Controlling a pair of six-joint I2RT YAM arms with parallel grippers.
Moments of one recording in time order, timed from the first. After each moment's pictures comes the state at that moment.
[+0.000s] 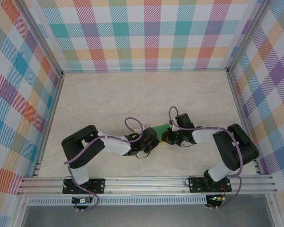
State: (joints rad) left arm -1.04 1.80 0.80 0.18 -0.12 -1.52; right arm 0.45 1.56 0.54 0.01 -0.56 0.75
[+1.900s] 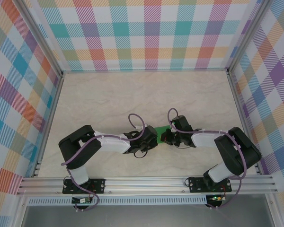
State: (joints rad) left arm -1.02 1.76 0.85 0.02 -0.09 -1.27; right arm 0.55 1.51 0.51 0.05 -0.40 0.87
